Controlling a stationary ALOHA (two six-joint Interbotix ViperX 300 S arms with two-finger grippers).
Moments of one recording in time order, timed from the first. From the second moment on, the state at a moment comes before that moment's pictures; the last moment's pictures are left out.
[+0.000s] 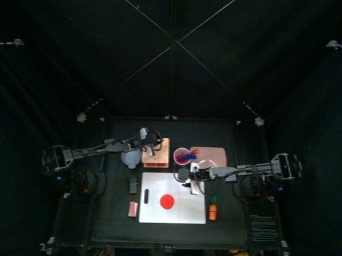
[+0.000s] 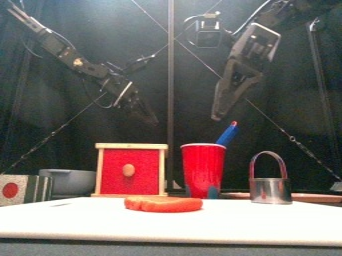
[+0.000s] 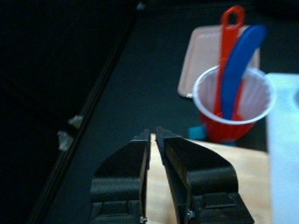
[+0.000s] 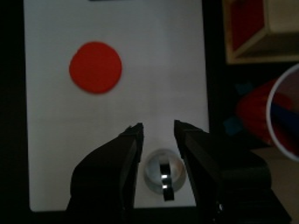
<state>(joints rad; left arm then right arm) 0.35 -0.23 0.81 0.13 -0.30 0.09 -0.01 -0.27 0.73 -0.02 0.52 0.02</state>
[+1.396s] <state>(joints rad) 0.24 -0.41 1.11 0.00 -0.55 0.09 0.09 -0.08 0.54 0.07 0.51 0.02</state>
